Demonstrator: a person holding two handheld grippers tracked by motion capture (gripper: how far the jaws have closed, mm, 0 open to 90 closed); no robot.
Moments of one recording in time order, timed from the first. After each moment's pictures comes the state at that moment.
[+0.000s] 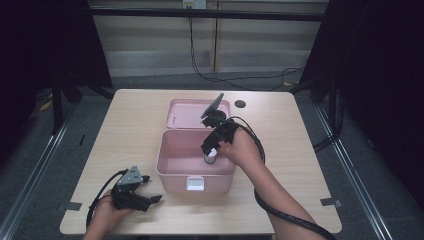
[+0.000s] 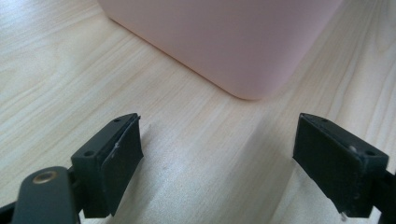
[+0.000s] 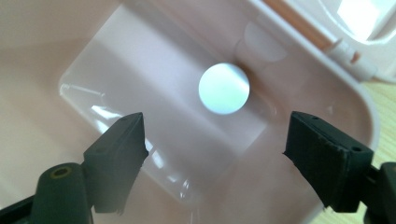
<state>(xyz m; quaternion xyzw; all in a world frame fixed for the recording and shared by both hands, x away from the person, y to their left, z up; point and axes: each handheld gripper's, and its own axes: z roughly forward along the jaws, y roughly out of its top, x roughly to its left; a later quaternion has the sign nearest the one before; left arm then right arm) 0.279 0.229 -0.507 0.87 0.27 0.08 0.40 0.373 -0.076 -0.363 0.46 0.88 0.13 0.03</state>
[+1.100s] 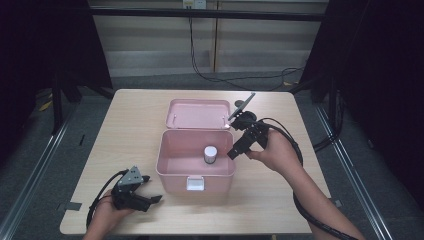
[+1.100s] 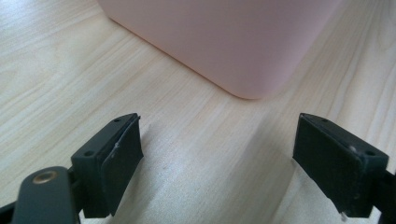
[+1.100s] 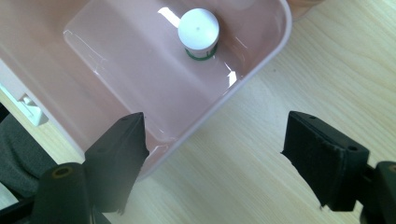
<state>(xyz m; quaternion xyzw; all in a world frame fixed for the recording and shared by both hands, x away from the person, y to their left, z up) 0.279 0.228 -0.508 0.88 0.26 0.08 0.40 0.338 -0.143 -0.333 0.42 0.89 0.15 0.04</state>
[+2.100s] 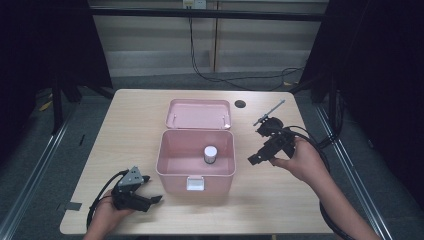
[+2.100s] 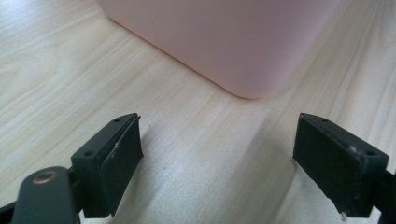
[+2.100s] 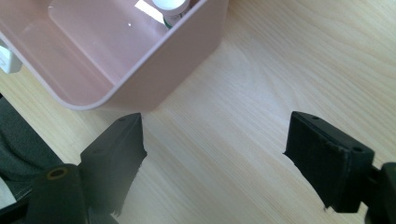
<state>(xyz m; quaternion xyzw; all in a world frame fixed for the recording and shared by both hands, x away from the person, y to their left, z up) 0.278 0.228 -0.508 0.88 0.26 0.08 0.39 0.315 -0.201 -0.337 0.43 0.88 0.18 0.04</state>
